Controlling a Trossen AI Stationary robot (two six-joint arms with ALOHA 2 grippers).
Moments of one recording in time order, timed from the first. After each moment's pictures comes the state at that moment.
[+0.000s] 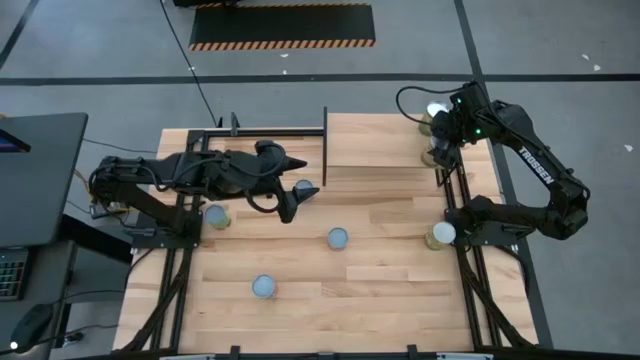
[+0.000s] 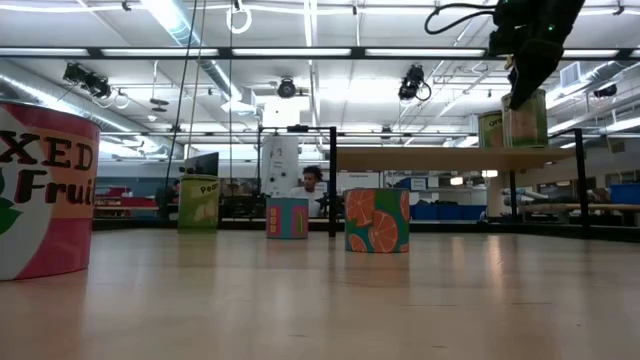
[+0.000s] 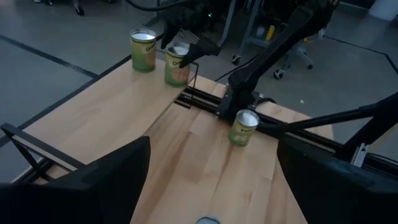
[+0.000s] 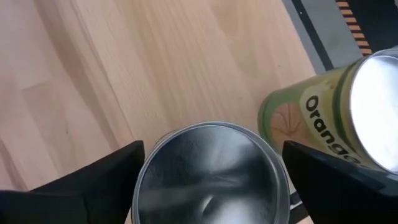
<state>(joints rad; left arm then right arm) -0.15 1.41 1.66 -0.64 -0.45 -0.37 -1.02 1.00 1.17 -1.20 -0.12 -0.58</state>
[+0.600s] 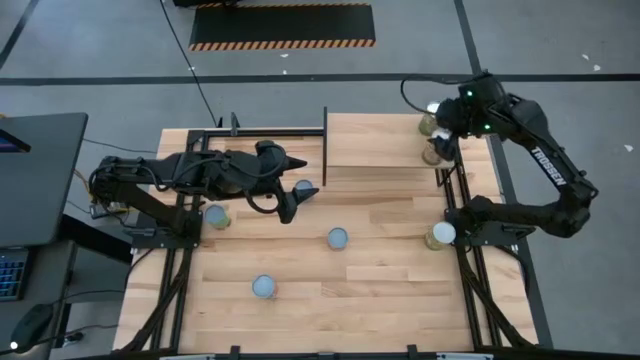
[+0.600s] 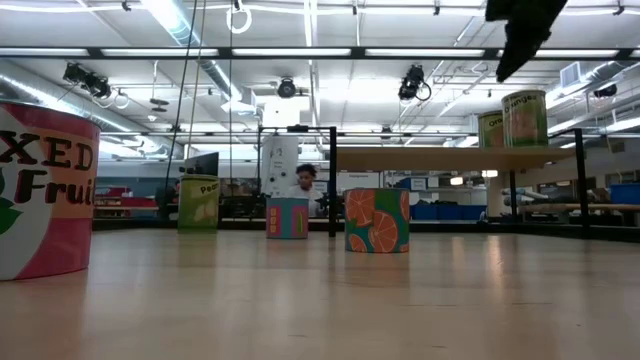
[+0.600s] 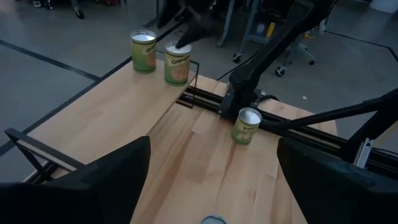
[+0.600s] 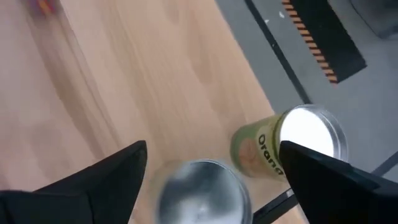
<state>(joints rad) -0.15 1.41 1.66 -0.64 -0.45 -0.35 -0.93 1.00 1.35 -1.24 -0.07 -0.45</state>
